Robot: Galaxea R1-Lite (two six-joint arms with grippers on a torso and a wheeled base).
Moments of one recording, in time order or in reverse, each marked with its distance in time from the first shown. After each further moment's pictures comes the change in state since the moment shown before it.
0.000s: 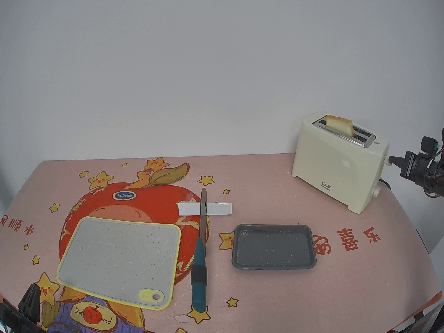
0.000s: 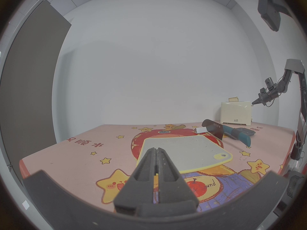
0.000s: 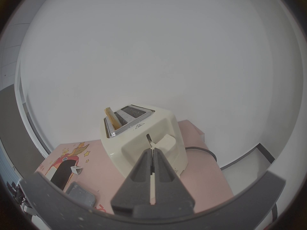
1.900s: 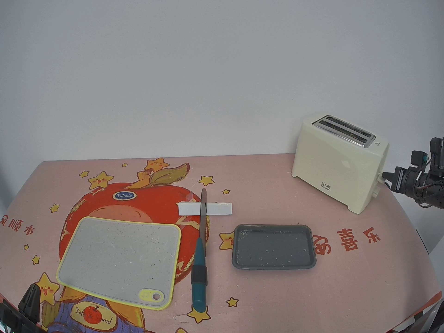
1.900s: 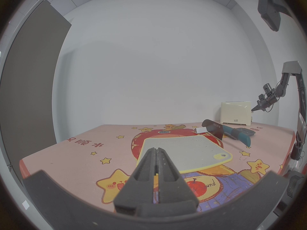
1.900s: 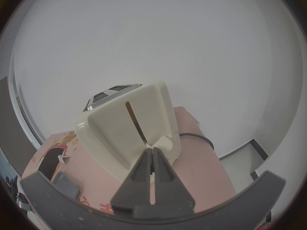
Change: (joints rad) left arm 0.000 0.000 0.000 0.000 0.000 0.000; right arm 0.015 0.097 0.040 0.000 -0.057 -0.057
